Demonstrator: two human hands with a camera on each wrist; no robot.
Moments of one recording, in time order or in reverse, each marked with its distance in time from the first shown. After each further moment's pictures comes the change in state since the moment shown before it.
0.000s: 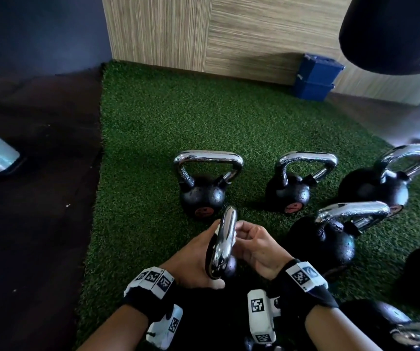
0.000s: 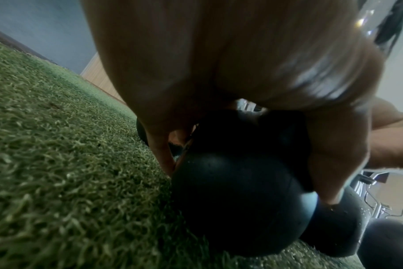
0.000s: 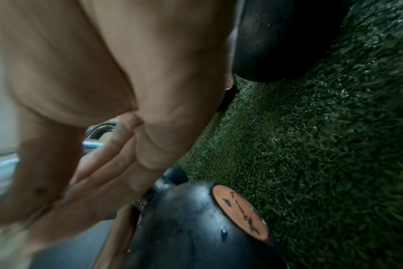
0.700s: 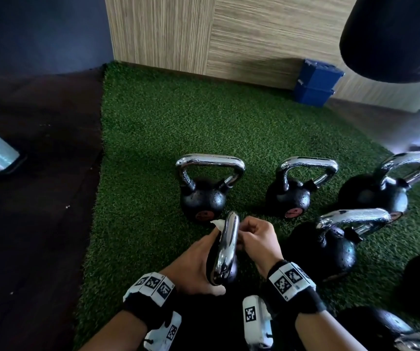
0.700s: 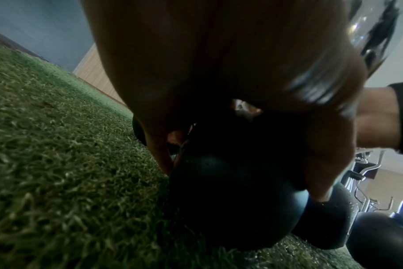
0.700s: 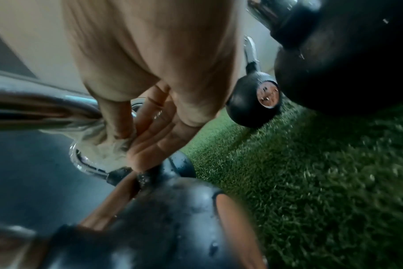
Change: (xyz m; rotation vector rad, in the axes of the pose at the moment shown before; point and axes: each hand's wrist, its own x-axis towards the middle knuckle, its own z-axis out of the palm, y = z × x) left_hand -0.008 -0.007 0.004 -0.061 0.005 -0.104; right_hand 0.014 -0.007 0.015 -0.622 0.570 -0.127
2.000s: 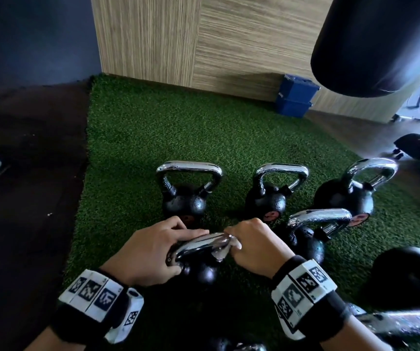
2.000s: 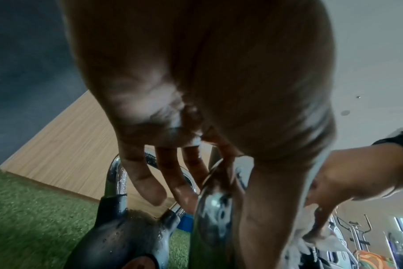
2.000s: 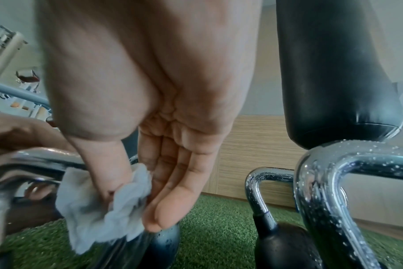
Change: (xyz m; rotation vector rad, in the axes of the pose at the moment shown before) left_hand -0.035 0.084 -0.068 0.598 -0.006 -0.032; right_hand -0.047 -0.066 -0.067 -1.019 -0.375 -0.450
